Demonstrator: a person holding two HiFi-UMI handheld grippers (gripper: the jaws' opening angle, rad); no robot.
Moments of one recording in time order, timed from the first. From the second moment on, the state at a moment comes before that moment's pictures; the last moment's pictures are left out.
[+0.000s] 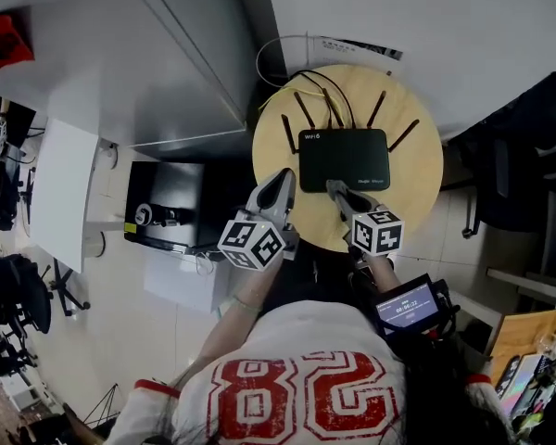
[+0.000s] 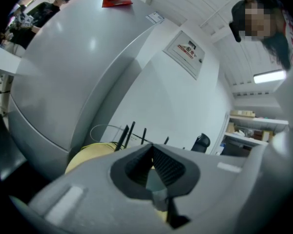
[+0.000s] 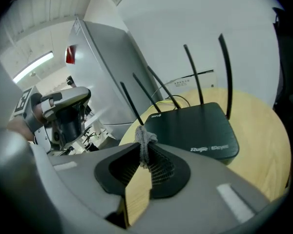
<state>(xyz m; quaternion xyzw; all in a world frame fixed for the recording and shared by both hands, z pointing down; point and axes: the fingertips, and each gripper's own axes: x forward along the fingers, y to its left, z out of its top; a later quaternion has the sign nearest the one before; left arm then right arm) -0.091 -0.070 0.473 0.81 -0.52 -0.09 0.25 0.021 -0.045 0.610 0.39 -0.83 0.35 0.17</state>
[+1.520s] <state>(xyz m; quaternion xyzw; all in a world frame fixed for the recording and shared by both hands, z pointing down) -0.102 0.109 0.462 0.87 -0.41 -0.09 0.26 0.006 0.106 0.539 0.52 -0.79 0.31 0.05</state>
